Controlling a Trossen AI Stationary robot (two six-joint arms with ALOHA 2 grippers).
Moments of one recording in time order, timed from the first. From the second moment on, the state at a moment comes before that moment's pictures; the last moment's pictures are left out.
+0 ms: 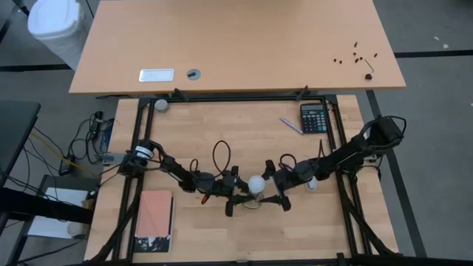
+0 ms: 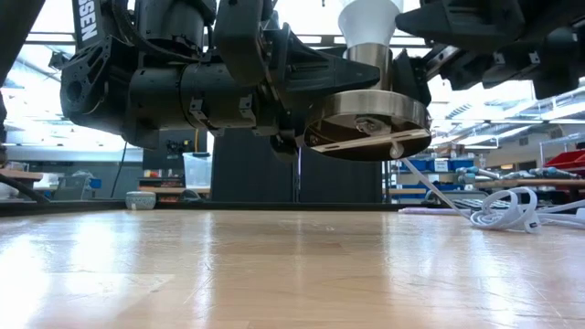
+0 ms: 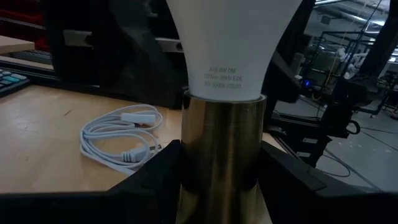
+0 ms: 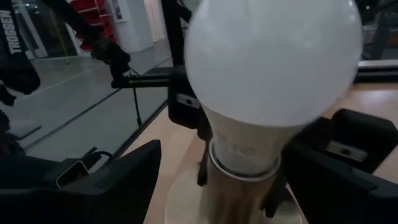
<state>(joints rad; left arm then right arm) -0.28 2.09 0.80 1.36 -0.15 -0.24 0.31 1.55 0.43 1.01 0.01 0.14</state>
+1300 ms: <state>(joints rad) -0.29 2.09 0.80 1.36 -0.13 -0.25 0.34 1.42 0.36 0.98 0.09 0.10</state>
